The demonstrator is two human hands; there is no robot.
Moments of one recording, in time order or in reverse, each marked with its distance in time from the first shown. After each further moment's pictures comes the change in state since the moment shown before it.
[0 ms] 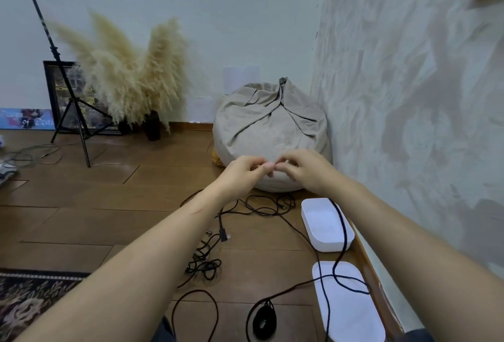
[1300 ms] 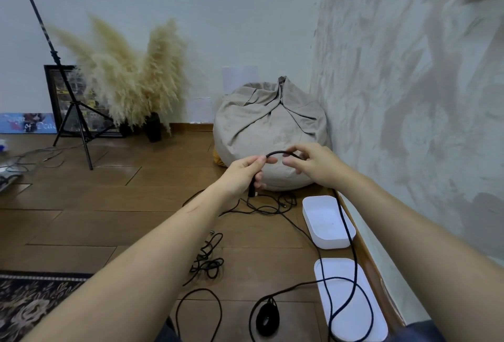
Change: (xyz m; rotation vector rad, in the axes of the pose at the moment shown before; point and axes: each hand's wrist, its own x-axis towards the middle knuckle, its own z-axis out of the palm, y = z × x) left_hand -0.003 0.001 0.013 -0.685 -0.039 -0.214; right_hand -0.007 0.013 -0.012 0.154 0.035 0.149
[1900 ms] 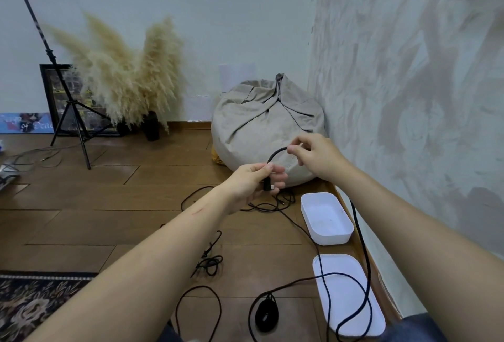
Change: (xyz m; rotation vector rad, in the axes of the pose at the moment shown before) left_hand -0.006 -0.002 0.022 -0.169 -0.064 -0.127; right_hand 0.001 0.000 -0.003 -0.009 0.149 0.024
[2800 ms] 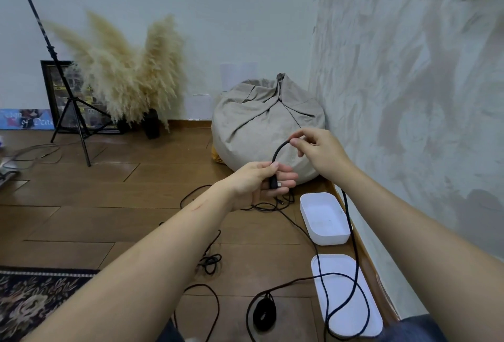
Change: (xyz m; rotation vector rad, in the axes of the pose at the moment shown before) left_hand -0.009 0.016 0.013 -0.024 -0.083 -0.083; right_hand -0.001 -0.001 -0.004 0.199 0.102 -0.041
